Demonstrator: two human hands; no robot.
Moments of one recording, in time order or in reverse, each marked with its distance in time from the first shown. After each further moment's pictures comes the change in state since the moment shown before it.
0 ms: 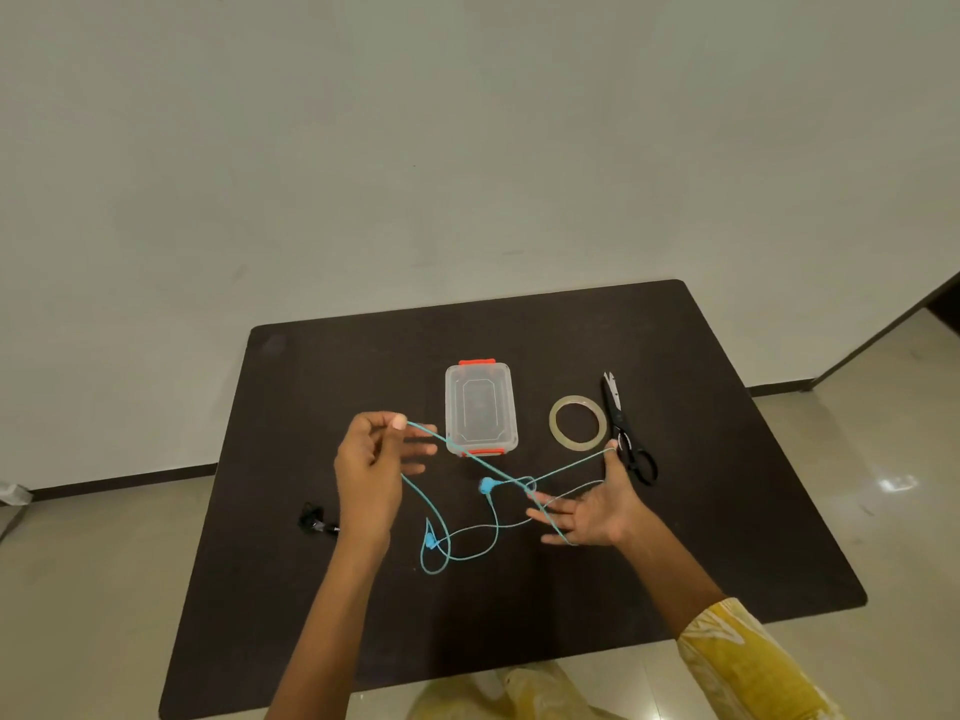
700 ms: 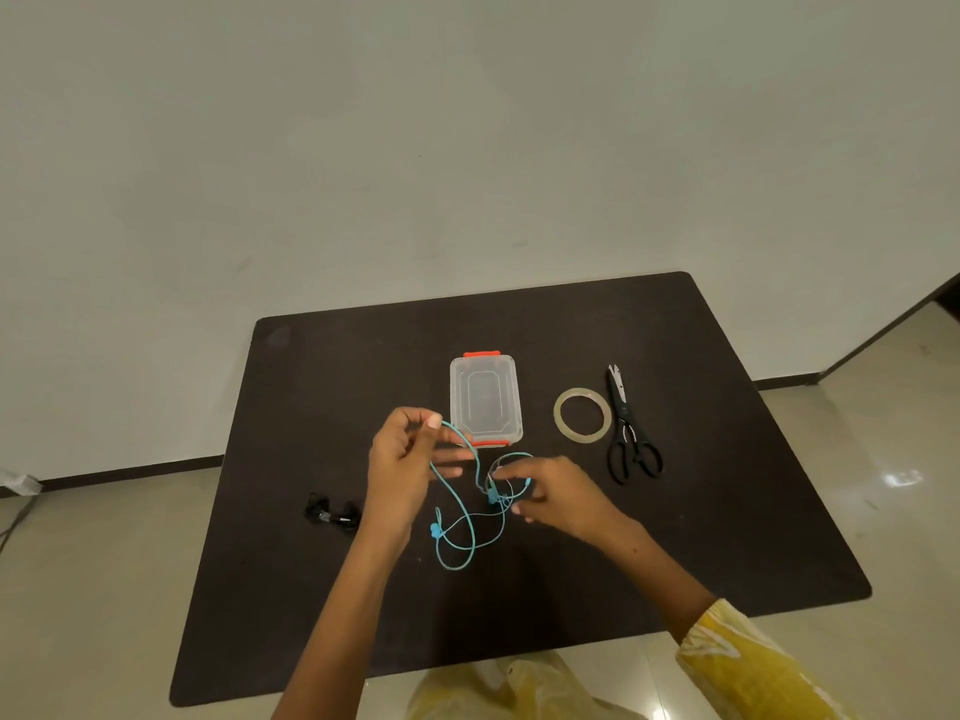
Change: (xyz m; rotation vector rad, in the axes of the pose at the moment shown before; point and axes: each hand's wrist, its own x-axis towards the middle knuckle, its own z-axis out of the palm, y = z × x) left_hand -0.009 0.005 0.008 -0.045 -0.188 -0.130; right_hand -0.025 0.036 0.043 -1.903 0.002 -0.979
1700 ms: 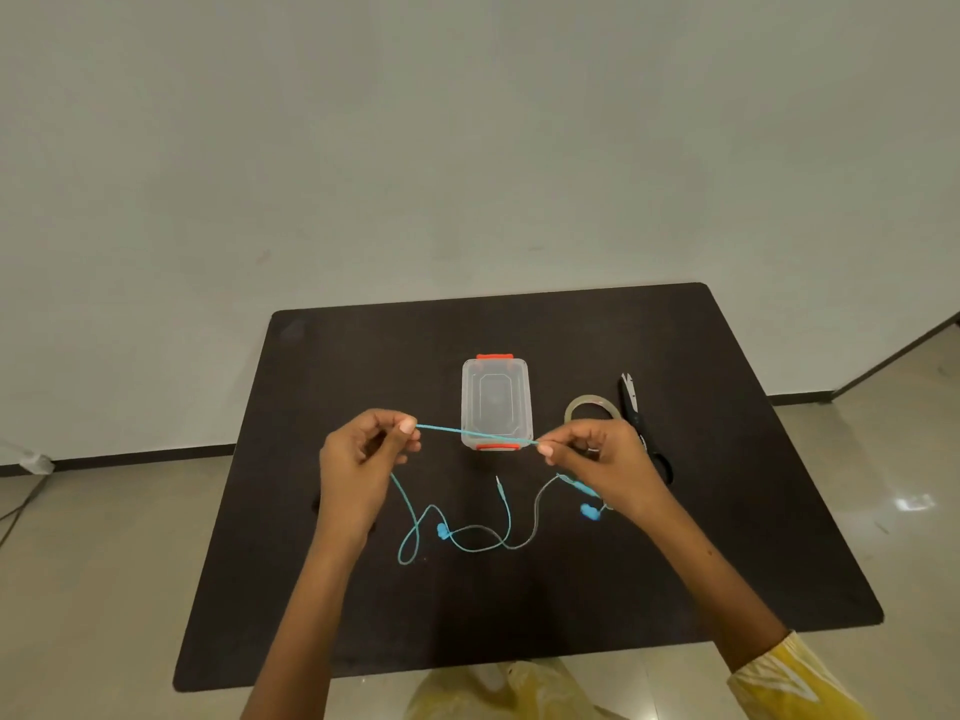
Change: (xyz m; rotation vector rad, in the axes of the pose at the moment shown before) left_hand 0.000 0.002 -0.045 0.221 0.155 0.209; right_hand -0.024 -0.027 -0.056 0.555 0.333 -0.021
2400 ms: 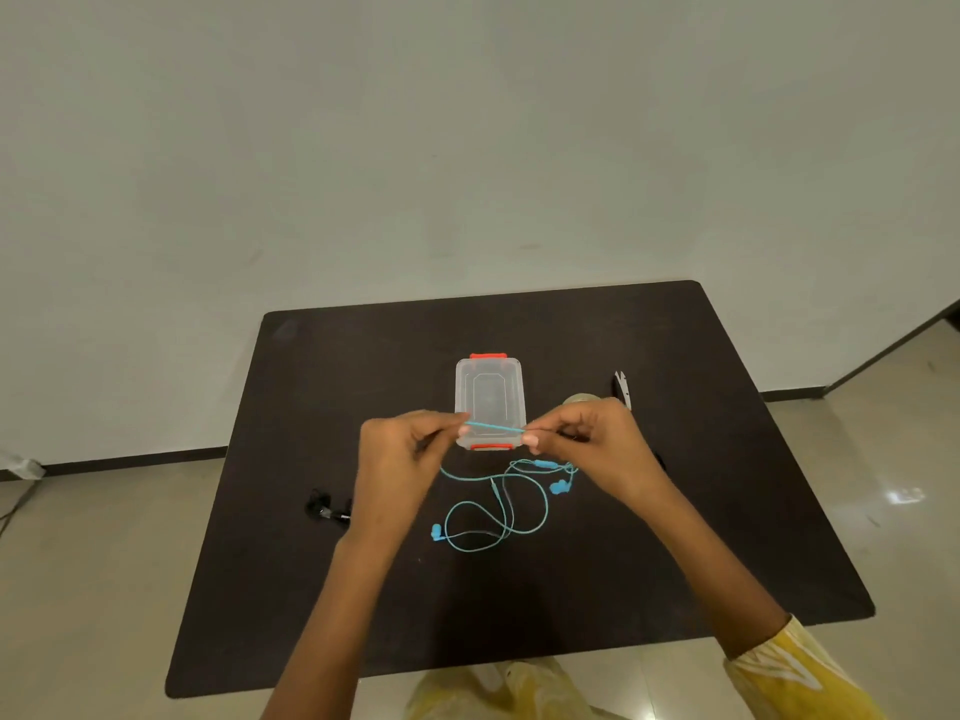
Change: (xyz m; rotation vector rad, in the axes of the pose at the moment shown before) left_hand -0.002 0.016 0.028 0.346 -0.128 0.459; right_hand 0.004 -0.025 -0.003 -0.027 -0.050 -0.064
